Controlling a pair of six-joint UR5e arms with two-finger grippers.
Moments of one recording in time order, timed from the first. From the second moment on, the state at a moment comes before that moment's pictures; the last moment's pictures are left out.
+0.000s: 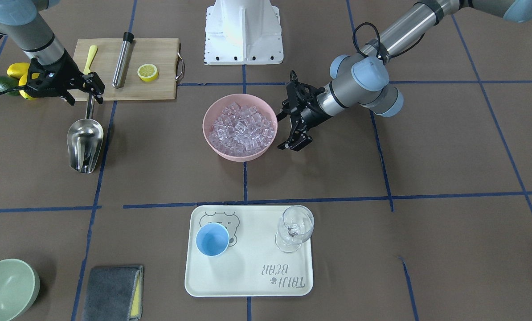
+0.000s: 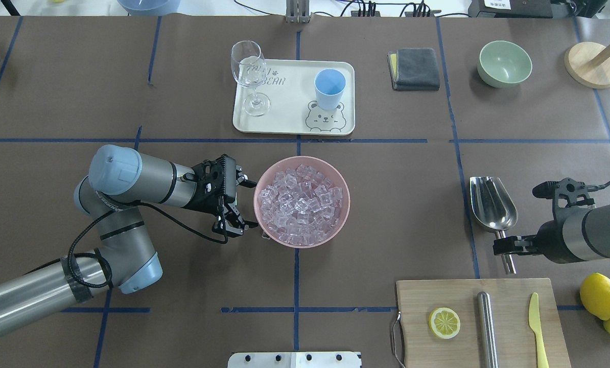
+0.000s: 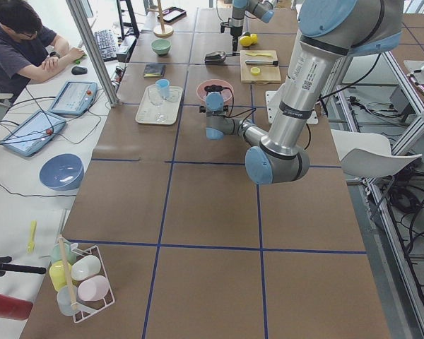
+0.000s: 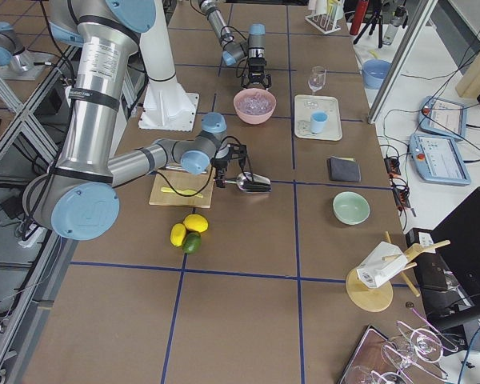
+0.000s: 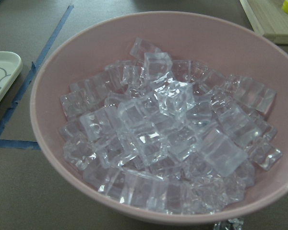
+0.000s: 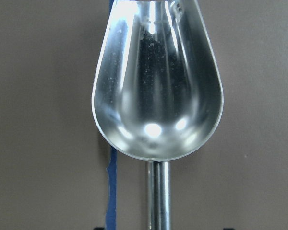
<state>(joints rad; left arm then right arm) -0.55 -2.06 -1.38 -2.76 -2.05 0.01 0.54 -1.82 2.05 -1.05 1.89 1.20</state>
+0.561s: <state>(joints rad) -0.55 -2.06 -1.38 -2.76 -2.05 0.01 0.49 -1.81 2.04 -1.09 1.87 1.20</state>
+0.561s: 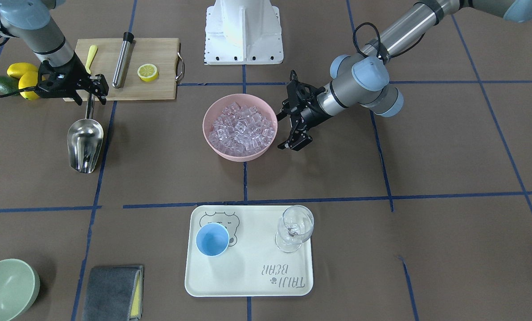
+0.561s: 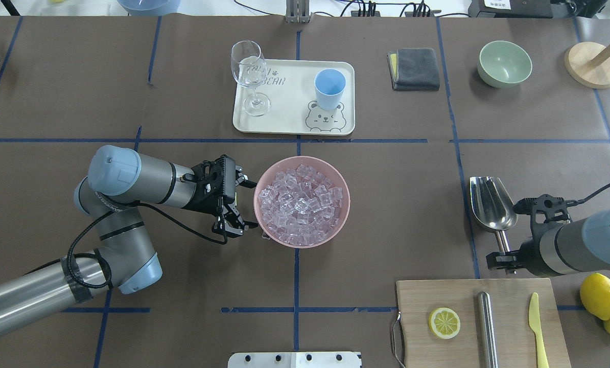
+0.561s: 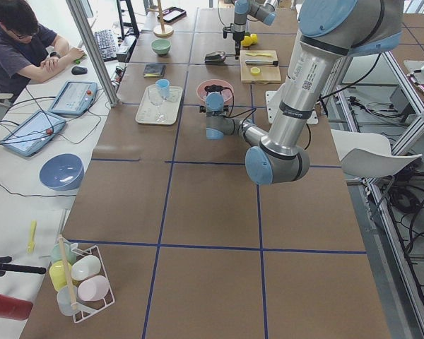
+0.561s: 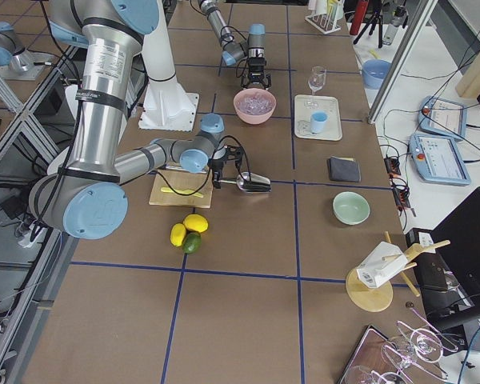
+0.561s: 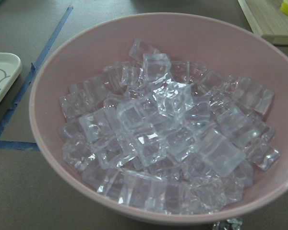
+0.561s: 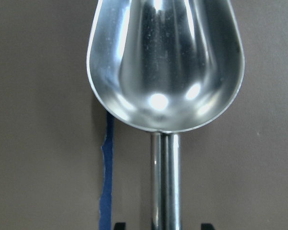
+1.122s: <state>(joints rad) -0.55 -2.06 -1.38 -2.77 -2.05 0.01 0.50 -1.81 2.06 -1.10 1.88 1.15</state>
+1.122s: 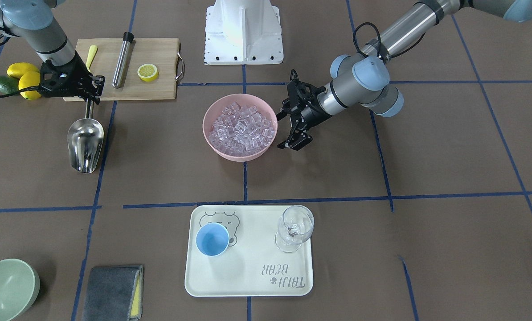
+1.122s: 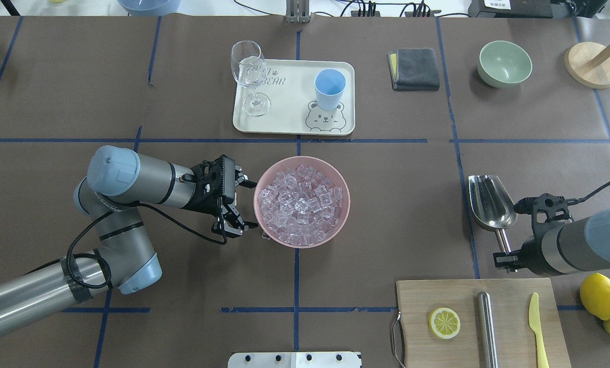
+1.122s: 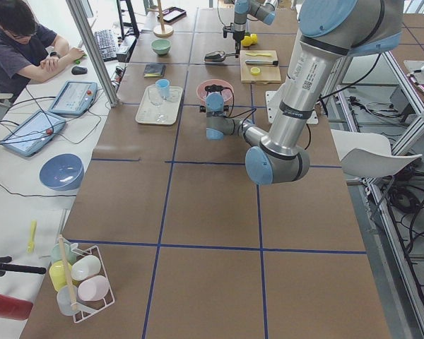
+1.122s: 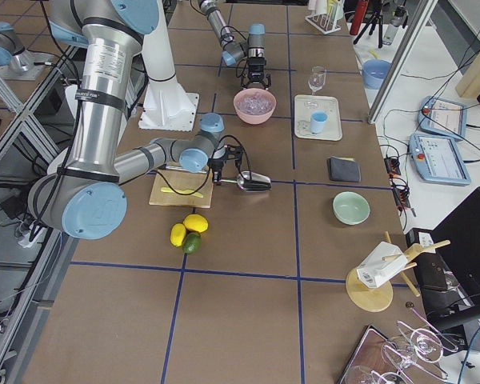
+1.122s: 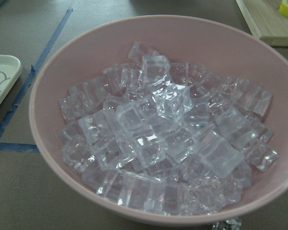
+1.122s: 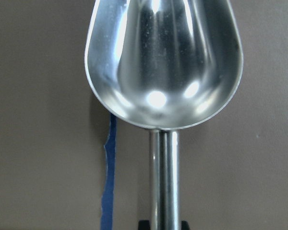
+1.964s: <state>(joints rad) -0.54 -2.06 -1.38 -2.77 -2.05 0.01 0.61 -1.81 2.15 -1.14 1.90 0.46</state>
